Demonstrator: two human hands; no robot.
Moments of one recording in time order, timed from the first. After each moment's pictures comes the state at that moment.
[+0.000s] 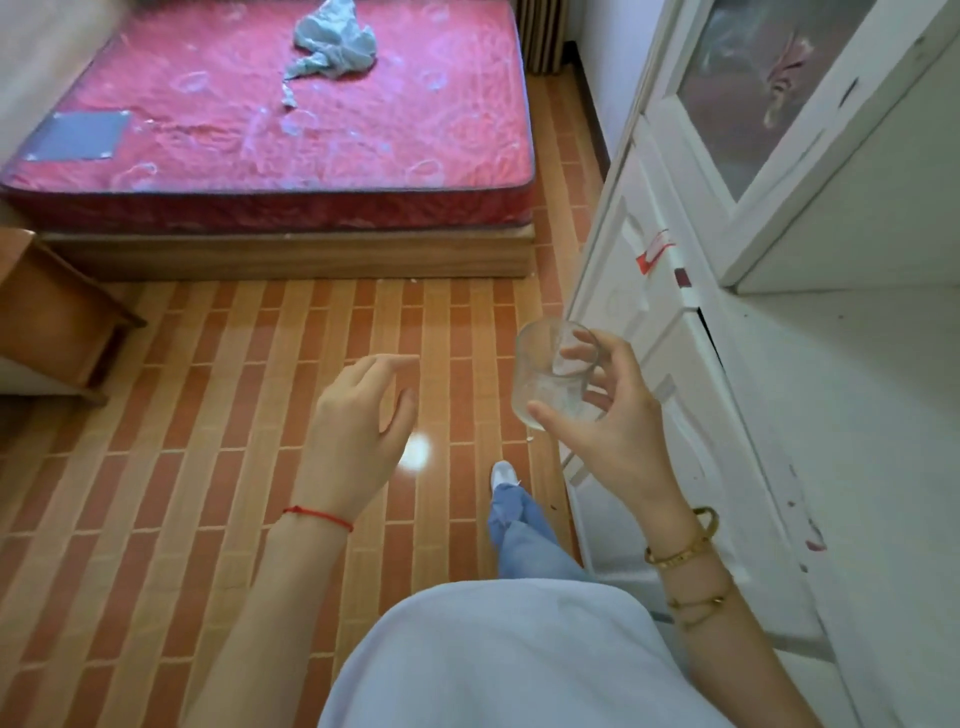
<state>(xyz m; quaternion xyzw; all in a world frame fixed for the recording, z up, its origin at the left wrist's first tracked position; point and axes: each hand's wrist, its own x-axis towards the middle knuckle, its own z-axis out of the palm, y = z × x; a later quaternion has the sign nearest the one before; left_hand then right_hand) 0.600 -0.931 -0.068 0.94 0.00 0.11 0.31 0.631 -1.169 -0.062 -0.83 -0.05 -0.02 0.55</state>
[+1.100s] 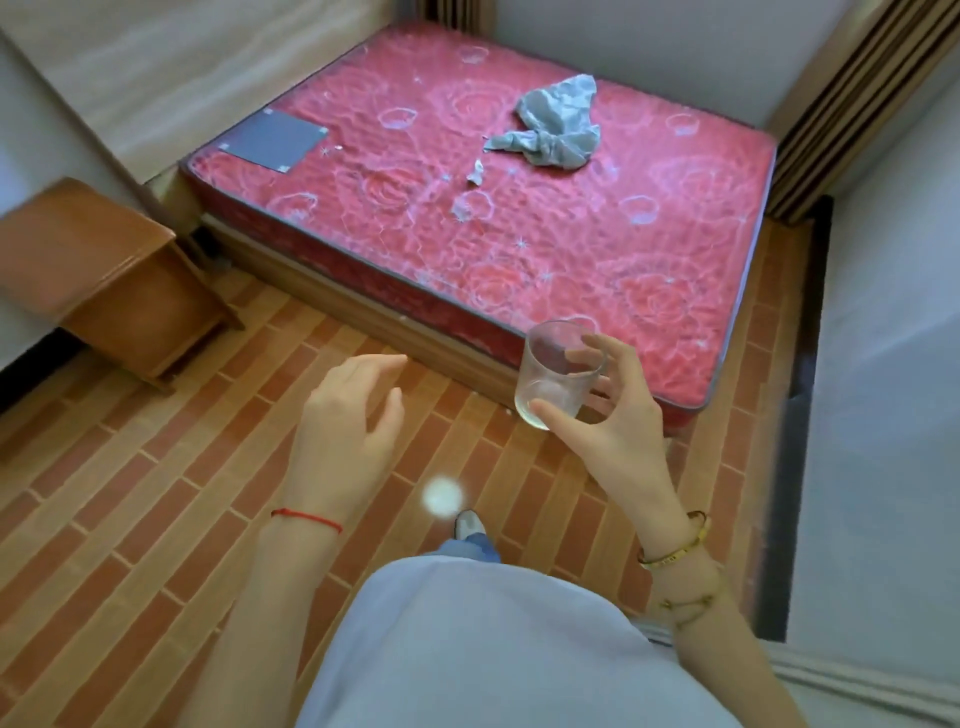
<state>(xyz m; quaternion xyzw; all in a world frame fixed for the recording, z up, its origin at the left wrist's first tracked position) 1.086 -0.707 -0.073 0.89 0.25 0.22 0.31 1.239 -0.907 -0.066 -0.79 -0.26 0.09 0.55</state>
